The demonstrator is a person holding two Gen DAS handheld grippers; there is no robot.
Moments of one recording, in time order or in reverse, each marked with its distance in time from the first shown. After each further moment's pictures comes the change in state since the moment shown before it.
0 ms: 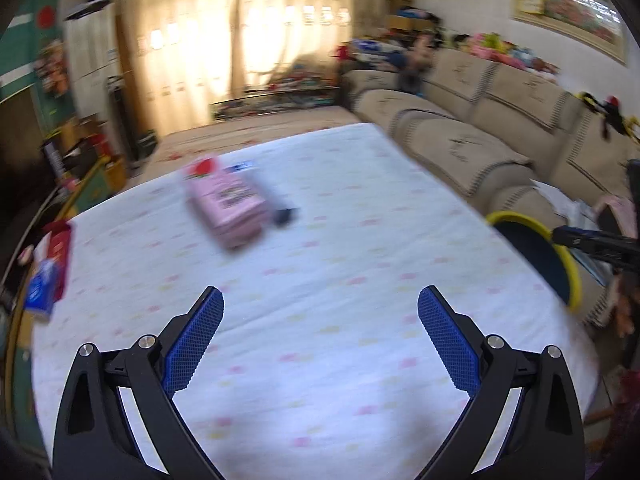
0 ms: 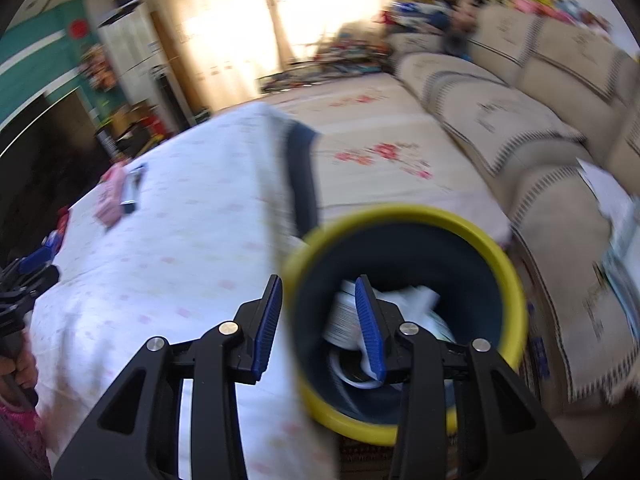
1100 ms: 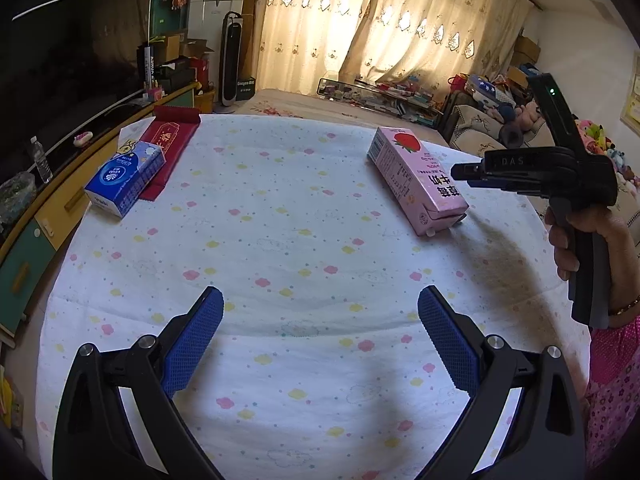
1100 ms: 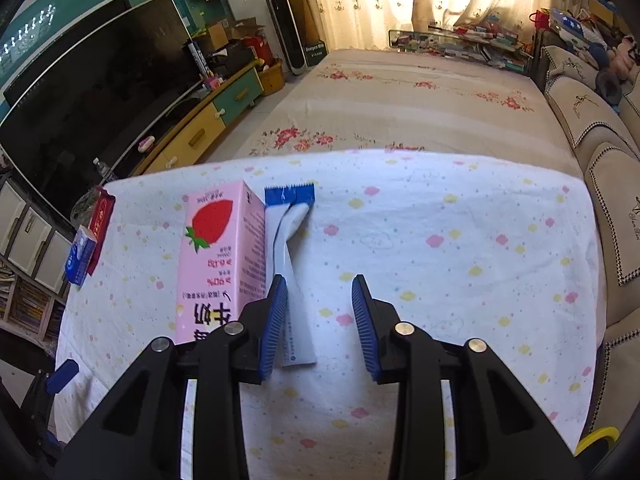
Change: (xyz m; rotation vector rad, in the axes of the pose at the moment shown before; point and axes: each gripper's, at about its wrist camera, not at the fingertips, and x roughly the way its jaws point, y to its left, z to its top) left arm 0.017 0.129 -0.041 -0.399 0.010 0.142; right arm 0.200 0.243 0.146 -0.262 0.202 0.220
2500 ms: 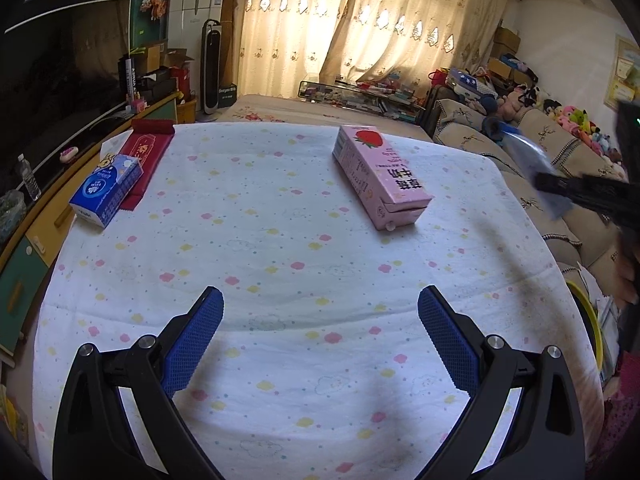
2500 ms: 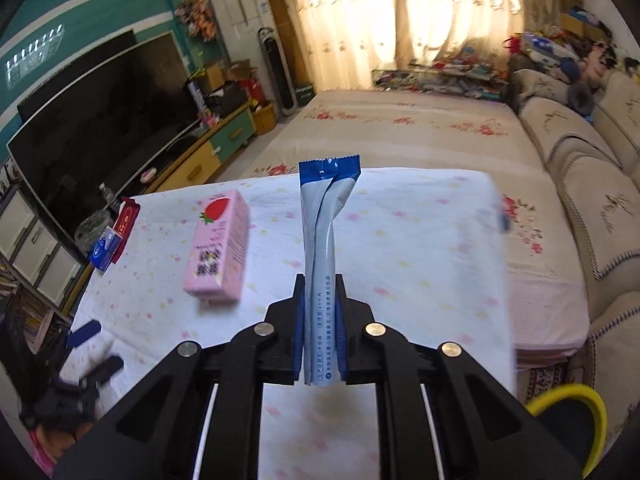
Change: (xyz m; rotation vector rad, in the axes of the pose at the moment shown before) left arm -0.011 -0.021 -0.009 0.065 -0.014 -0.046; right arm -0.132 -0.053 -0.083 0.044 -0.173 -0.070
